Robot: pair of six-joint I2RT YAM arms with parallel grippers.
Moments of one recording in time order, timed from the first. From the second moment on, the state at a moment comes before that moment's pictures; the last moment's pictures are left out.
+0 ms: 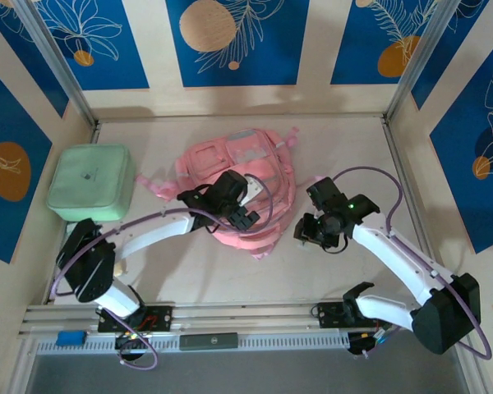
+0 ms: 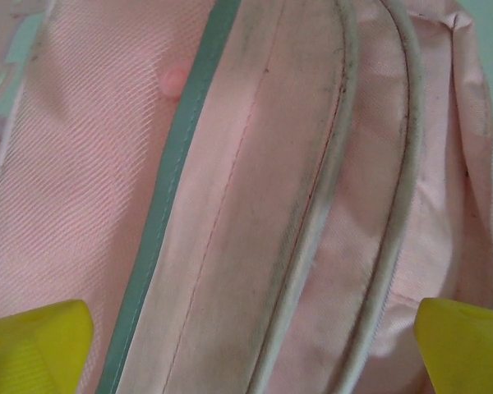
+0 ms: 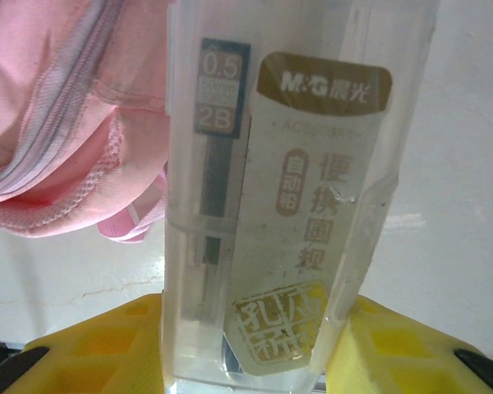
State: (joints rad) left arm -0.85 1.59 1.15 -0.41 -0.15 0.19; right arm 0.50 1.12 0.91 -1.06 -0.15 0.74
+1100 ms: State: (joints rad) left arm -0.73 1.64 1.17 -0.40 -0.12 0.39; right arm 0.48 1.20 0.97 -1.06 -0.19 0.64
